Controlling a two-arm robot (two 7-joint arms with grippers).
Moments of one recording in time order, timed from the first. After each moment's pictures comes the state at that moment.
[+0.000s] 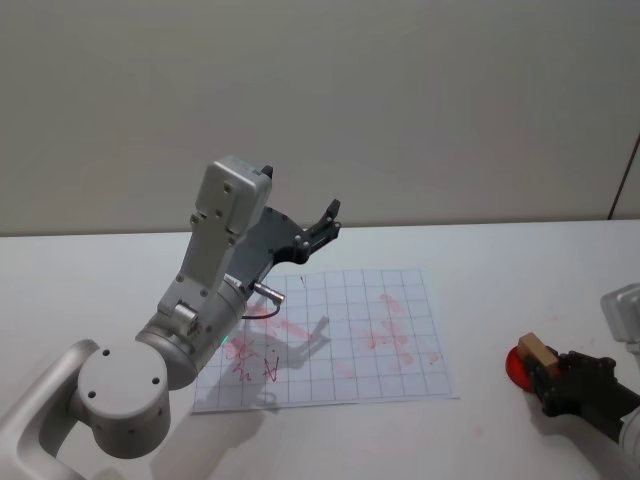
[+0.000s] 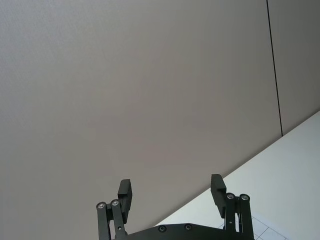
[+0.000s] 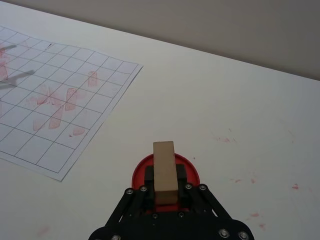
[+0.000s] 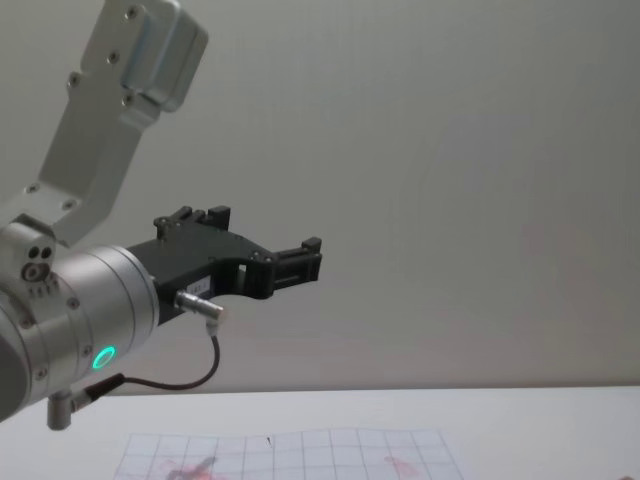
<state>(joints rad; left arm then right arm) -0.24 0.38 0.45 -1.63 -0.20 0.01 -0.01 -0.06 0.41 -0.22 -1.62 0.22 0.28 0.22</state>
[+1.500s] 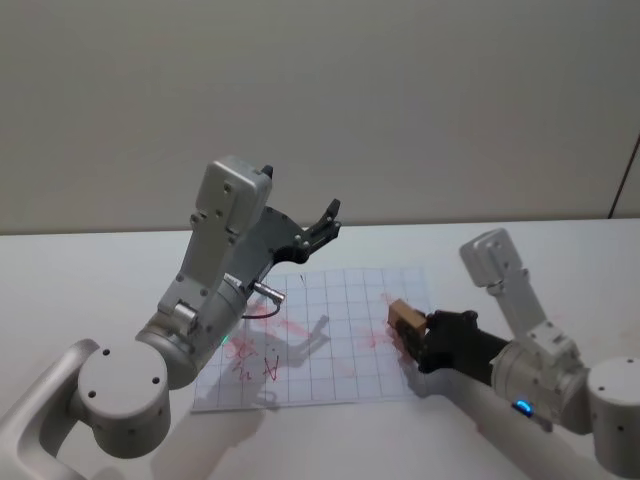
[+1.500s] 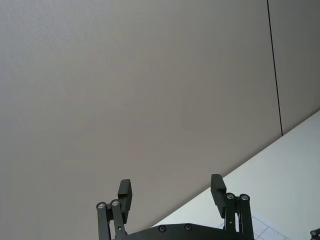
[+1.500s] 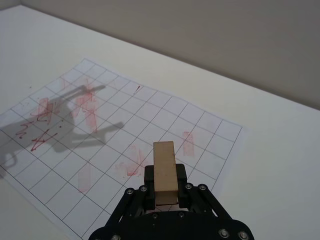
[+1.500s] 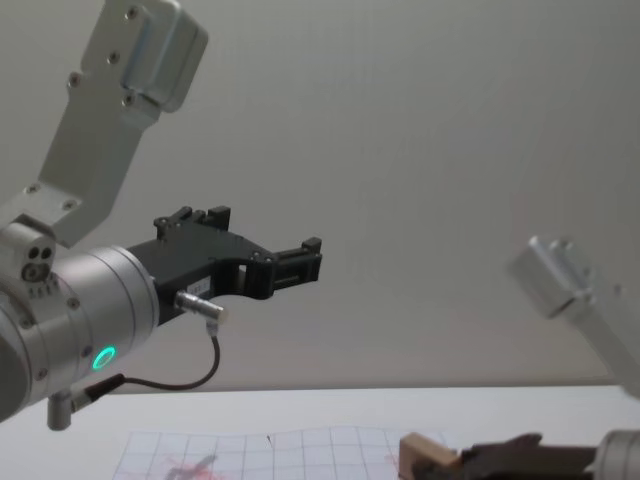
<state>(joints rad) -0.24 0.38 0.45 -1.63 -0.20 0.01 -0.01 0.22 0.20 -0.34 -1.39 0.09 0.31 0.43</state>
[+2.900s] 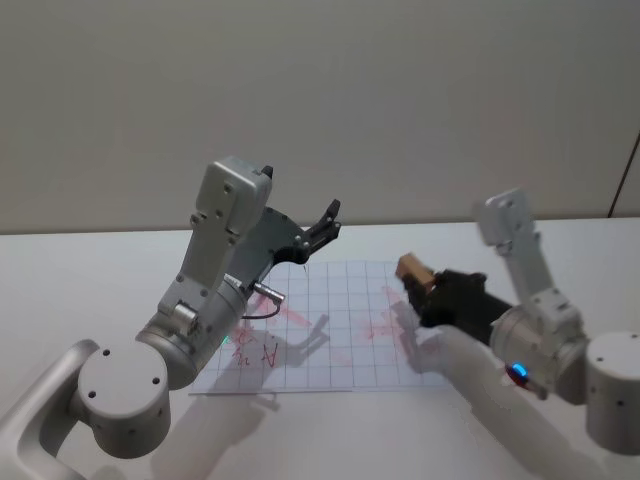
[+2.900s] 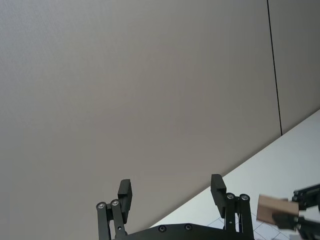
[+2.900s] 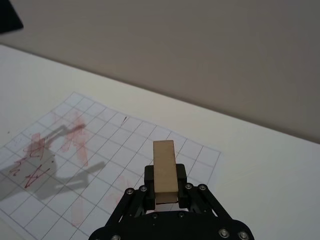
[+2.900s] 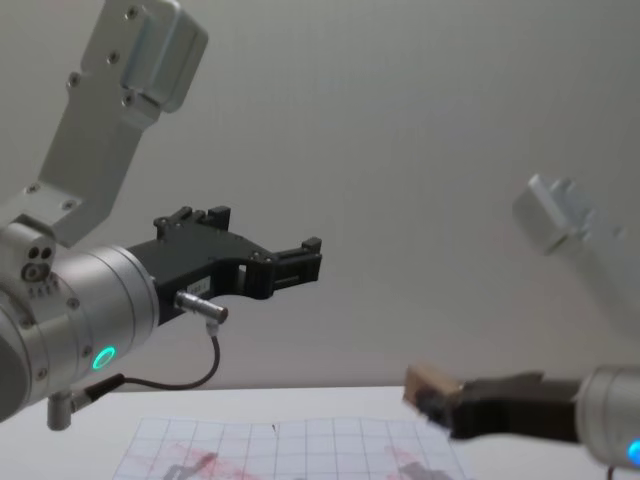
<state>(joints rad) -0.24 0.38 0.45 -1.63 -0.20 0.01 -0.01 0.24 0.17 -0.34 -1.43 0.14 0.34 0.30</state>
